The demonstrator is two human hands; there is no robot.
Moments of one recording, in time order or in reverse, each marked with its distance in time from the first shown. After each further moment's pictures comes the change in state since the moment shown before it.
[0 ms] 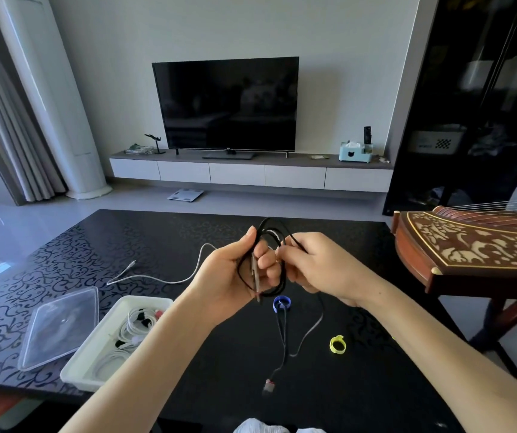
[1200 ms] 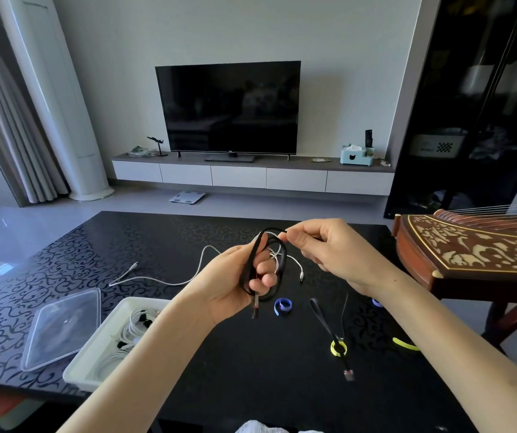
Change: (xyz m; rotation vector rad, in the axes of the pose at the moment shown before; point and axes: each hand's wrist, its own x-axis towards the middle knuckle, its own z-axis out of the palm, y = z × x) left_hand -0.003 0.005 0.007 0.103 0.108 -0.080; right_hand 0.000 -0.003 -0.018 0.047 0.113 -0.126
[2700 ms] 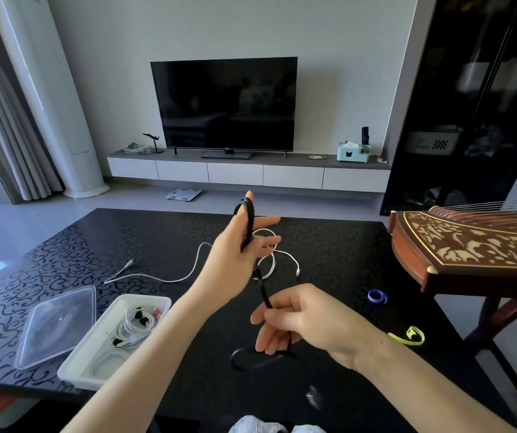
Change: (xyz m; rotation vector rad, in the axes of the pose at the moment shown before) left_hand 0.013 -0.009 -0.009 0.945 0.212 0.711; right_hand -0.049 0.010 0.046 0.154 -0.323 0.347
